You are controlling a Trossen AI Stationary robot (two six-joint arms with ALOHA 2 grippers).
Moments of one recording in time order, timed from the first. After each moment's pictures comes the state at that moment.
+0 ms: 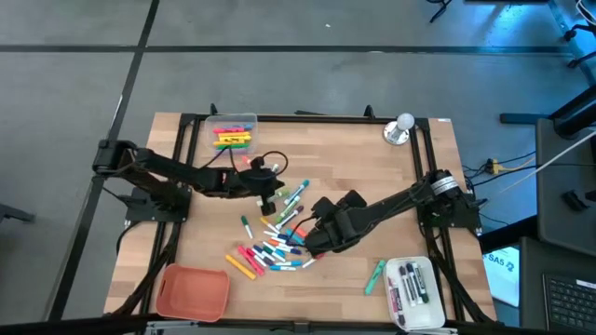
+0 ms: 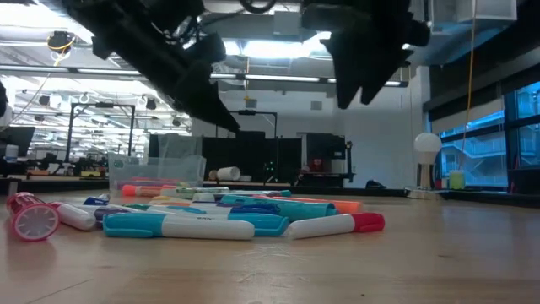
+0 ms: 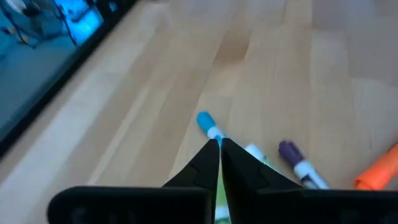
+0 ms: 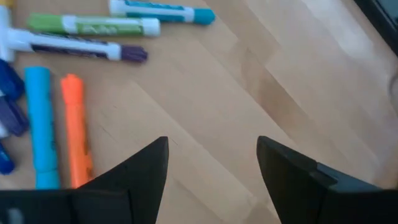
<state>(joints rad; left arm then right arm) -0.02 1.40 0.65 0.15 -0.37 -0.06 0.38 1.97 1.73 -1.35 0.57 1.14</state>
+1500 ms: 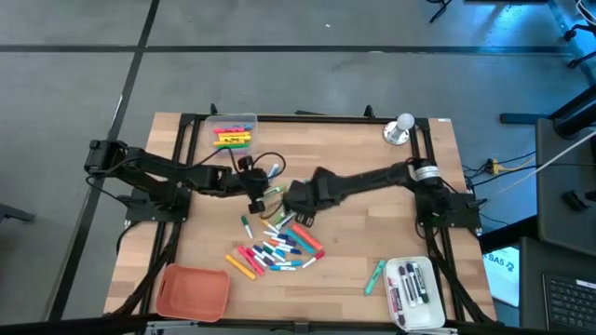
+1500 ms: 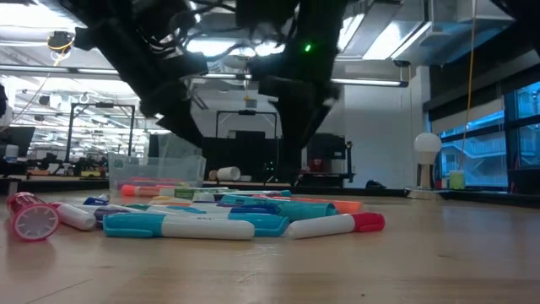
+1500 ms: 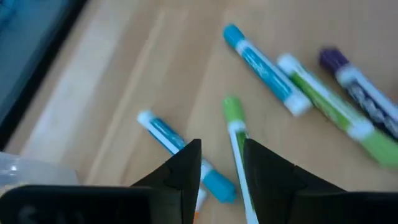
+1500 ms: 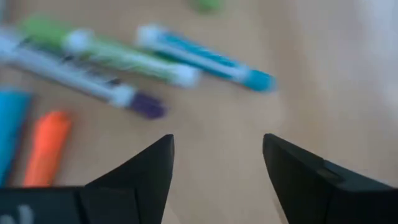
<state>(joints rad) 0.00 1.33 0.64 -0.18 -0.38 -0.08 0.10 2.07 1.73 -1.02 0.33 0.35</state>
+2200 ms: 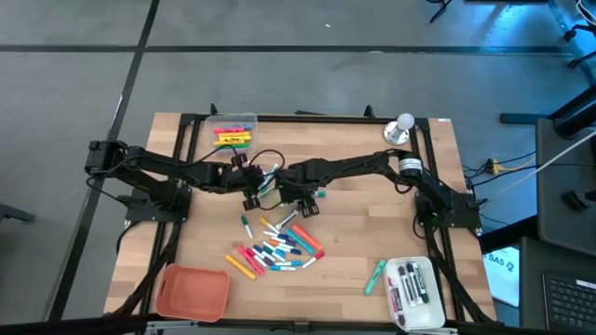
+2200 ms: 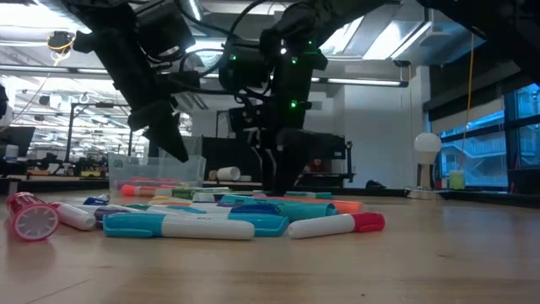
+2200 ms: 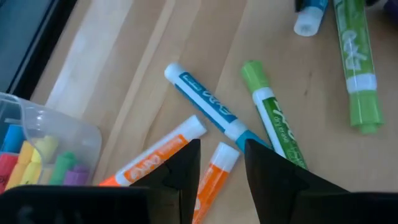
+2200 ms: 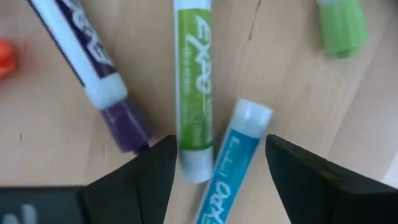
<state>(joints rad) 0.06 1.33 0.64 -0.30 -0.41 -0.11 -0.06 2.20 1.75 -0.87 0.09 -0.40</state>
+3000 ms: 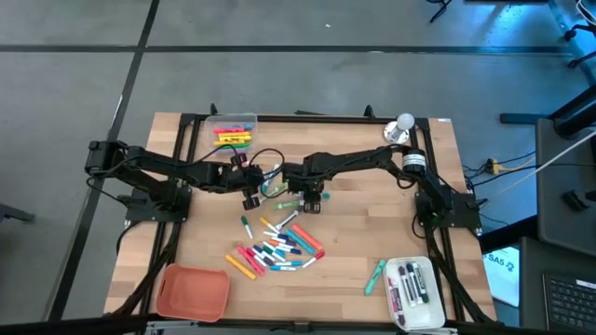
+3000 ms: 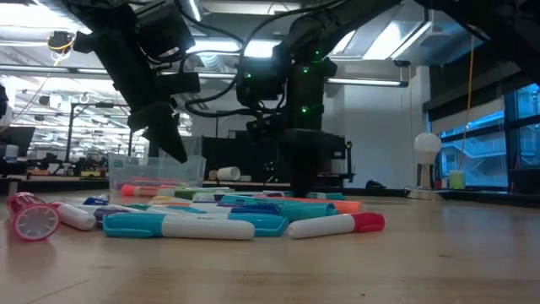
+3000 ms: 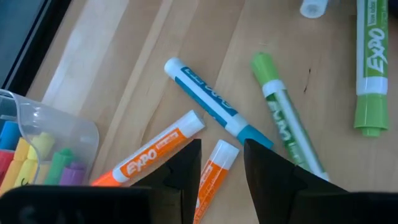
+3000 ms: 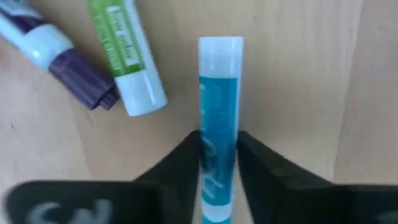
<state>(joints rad) 0.07 1.33 0.64 -0.31 -0.39 -0.12 -0.12 2.19 1.65 -0.93 0.01 -0.06</state>
